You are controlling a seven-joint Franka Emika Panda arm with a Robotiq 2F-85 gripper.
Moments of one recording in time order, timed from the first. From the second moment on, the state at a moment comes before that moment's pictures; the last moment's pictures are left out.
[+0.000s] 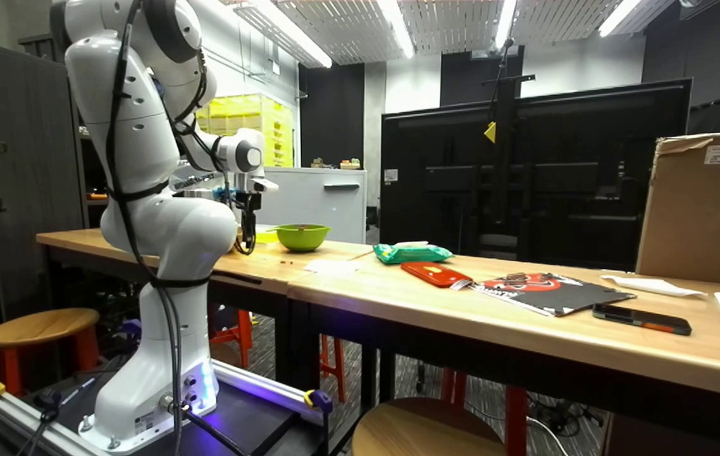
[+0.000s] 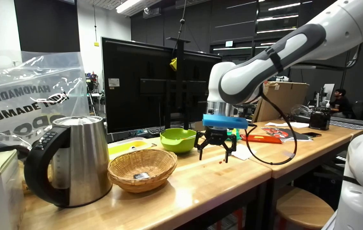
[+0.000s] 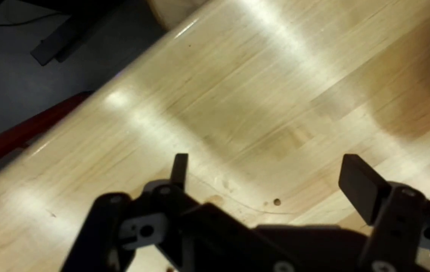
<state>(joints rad) 0.18 -0.38 0.23 -2.57 0.19 2.23 0.97</state>
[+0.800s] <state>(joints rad) 0.09 -0.67 0.20 -2.77 0.20 2.29 1.07</state>
